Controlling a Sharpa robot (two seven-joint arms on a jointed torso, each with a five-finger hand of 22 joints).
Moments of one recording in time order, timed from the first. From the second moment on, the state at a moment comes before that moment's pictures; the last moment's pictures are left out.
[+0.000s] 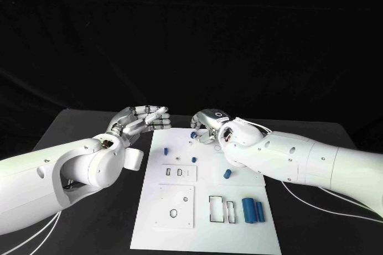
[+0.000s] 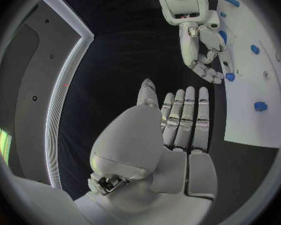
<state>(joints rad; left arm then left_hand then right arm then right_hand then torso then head) 1.26 -0.94 -0.02 1.69 -0.01 -0.41 0.37 1.62 0.12 -0.36 0.26 0.27 0.82 0.21 0.26 0.17 0.98 0.18 0.13 0.06 0.87 0.15 0.38 0.15 0.17 0.75 0.26 0.35 0.14 1.31 -0.43 -0.15 1.15 -1.55 -0.43 -0.19 1.20 -0.25 0.60 -0.02 0.13 0.87 0.18 0.20 0.51 1.07 0.12 0.07 0.18 1.45 0.03 1.31 1.07 0.12 1.20 0.14 1.18 0.99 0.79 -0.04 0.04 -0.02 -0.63</state>
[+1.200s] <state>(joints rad) 1.26 -0.95 -0.03 1.66 -0.01 -0.40 0.37 1.62 0.12 -0.37 0.26 0.26 0.82 0.21 0.26 0.17 0.98 0.18 0.13 0.06 0.87 0.15 0.38 0.15 0.17 0.75 0.26 0.35 0.14 1.34 -0.83 -0.14 1.44 -1.25 -0.35 -0.22 1.33 -0.23 0.22 0.17 0.27 0.80 0.13 0.29 0.54 1.28 0.04 1.11 1.05 1.47 -0.03 1.53 1.31 0.08 1.38 0.08 1.35 1.27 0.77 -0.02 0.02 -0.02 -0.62</state>
